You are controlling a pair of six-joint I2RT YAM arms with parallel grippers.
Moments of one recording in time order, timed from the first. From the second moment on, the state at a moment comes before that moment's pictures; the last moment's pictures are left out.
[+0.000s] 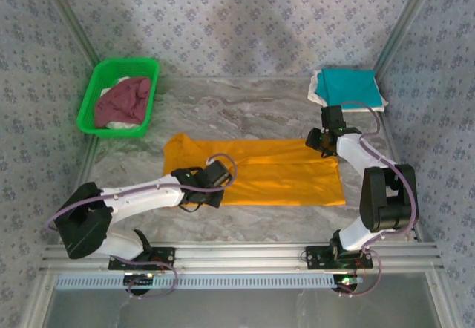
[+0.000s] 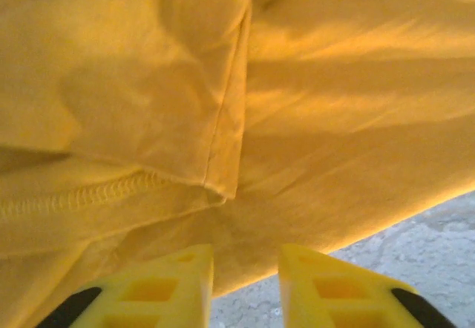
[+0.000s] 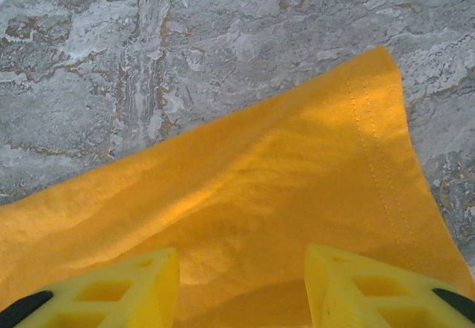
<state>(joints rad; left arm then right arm) -0.99 1.39 0.78 -0.61 -0.23 -0.58 0.09 1.55 0.98 -0.45 0.04 0.44</state>
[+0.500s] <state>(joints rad) -0.63 1.11 0.78 -0.63 -0.20 -0.54 0.10 1.55 0.98 -0.44 0.03 0.44</state>
